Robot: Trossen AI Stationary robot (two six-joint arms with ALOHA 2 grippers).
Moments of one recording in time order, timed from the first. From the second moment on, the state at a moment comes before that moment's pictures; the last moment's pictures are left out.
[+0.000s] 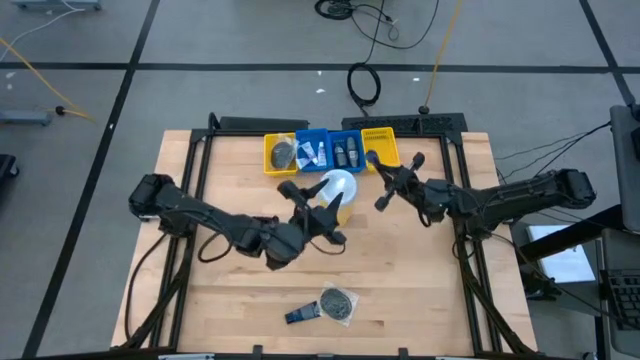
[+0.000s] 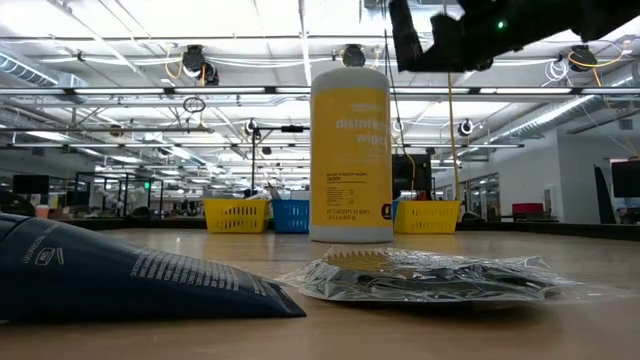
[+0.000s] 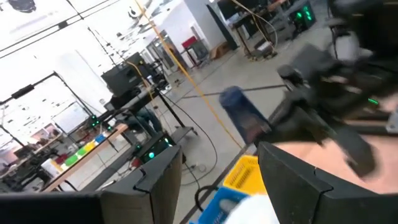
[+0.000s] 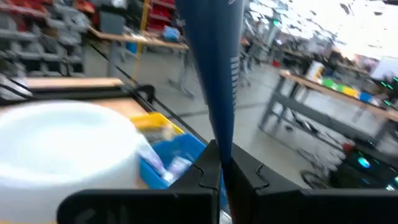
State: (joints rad) left arm -0.37 1.77 1.57 0.15 -1.27 0.46; right arm 0.05 1.04 0.53 0.47 0.78 -0.19
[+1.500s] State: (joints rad) left arm -0.41 1.77 1.45 -0.70 -1.01 -0.60; right arm -0.64 1.33 0.53 0.26 0.31 0.06
